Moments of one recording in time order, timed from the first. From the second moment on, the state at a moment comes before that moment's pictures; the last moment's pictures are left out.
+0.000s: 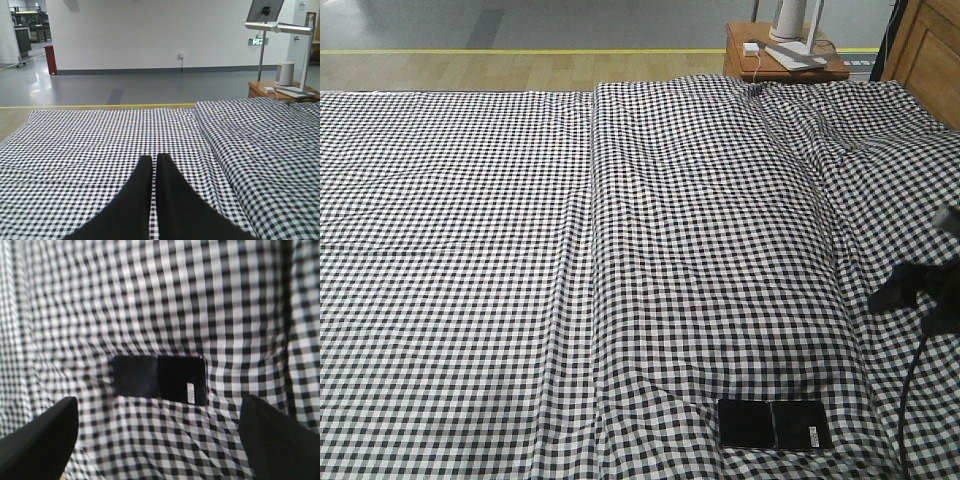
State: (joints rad) left arm 0.06 -0.02 0.03 -0.03 0.09 0.04; right arm -0.44 2.01 -1.19 0.67 0.86 -0.72
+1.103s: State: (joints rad) left arm 0.06 -0.02 0.03 -0.03 0.09 0.04; right arm -0.44 2.72 -1.47 0.85 1.03 -1.09
